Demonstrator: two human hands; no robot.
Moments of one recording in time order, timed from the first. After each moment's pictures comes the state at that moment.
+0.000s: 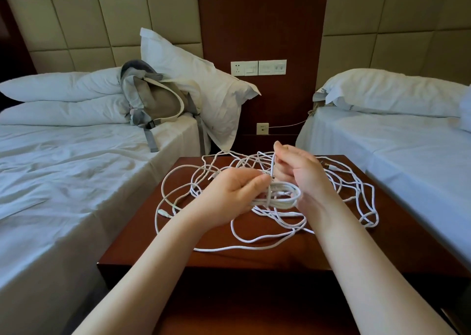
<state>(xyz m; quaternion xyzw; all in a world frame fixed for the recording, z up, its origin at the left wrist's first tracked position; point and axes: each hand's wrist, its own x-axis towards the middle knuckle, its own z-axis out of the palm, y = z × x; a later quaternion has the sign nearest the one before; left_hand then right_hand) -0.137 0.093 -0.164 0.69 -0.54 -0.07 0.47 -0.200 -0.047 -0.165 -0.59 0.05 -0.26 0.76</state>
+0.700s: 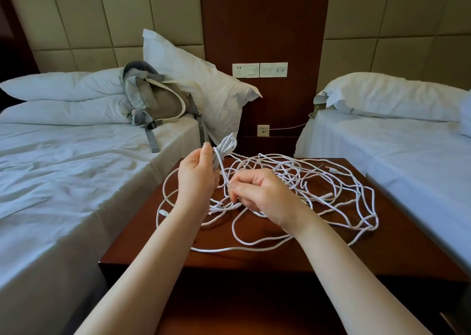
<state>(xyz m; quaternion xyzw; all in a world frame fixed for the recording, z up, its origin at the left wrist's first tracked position) -0.095 0.087 -0.173 0.62 -0.23 0.02 0.75 -0.202 -0.008 -0.167 -0.82 -0.07 -0.16 0.55</state>
